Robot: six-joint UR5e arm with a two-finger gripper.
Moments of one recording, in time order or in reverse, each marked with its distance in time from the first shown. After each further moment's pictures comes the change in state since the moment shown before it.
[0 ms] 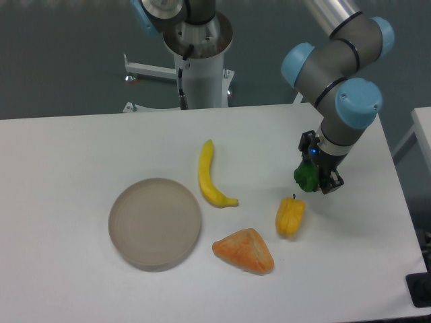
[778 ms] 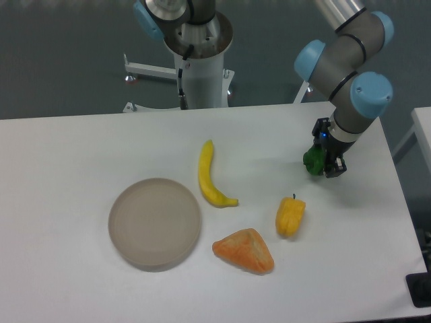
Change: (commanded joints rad) arm 0.065 0.037 -0.089 0.034 -0.009 0.111
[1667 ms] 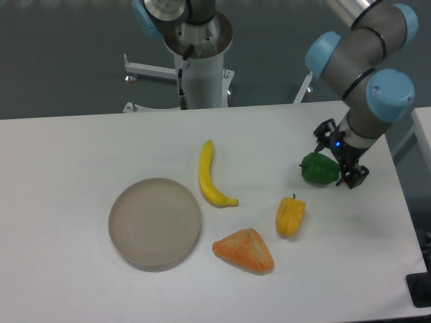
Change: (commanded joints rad) arm -0.166 -0.103 0.360 -0.244 0.021 -0.558
